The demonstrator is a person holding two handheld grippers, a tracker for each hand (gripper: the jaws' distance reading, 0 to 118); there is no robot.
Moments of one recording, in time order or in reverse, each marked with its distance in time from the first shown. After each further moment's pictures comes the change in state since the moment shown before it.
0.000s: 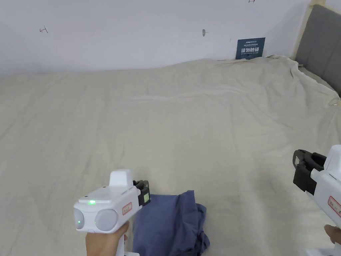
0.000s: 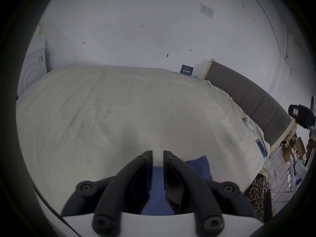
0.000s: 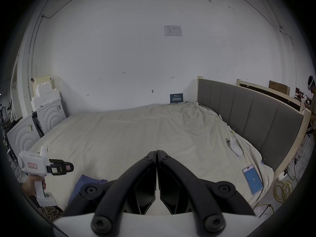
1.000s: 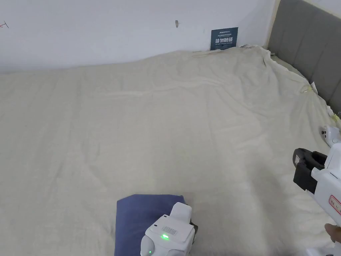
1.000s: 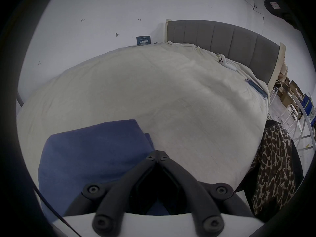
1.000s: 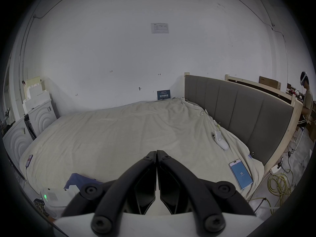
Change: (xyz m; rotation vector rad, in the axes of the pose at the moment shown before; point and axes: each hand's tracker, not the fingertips) left arm 0.147 -0.108 -0.074 -0.164 -0.103 -0.367; right arm 0.042 -0.012 0.013 -0.026 -0.091 -0.033
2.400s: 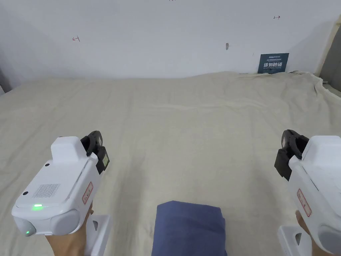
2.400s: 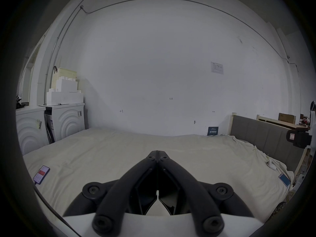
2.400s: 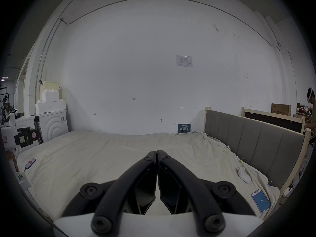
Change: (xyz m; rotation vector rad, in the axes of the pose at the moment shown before) left arm -0.204 0.061 0.262 0.698 0.499 0.289; right arm -0.116 0.025 -0.015 0.303 0.111 0.098
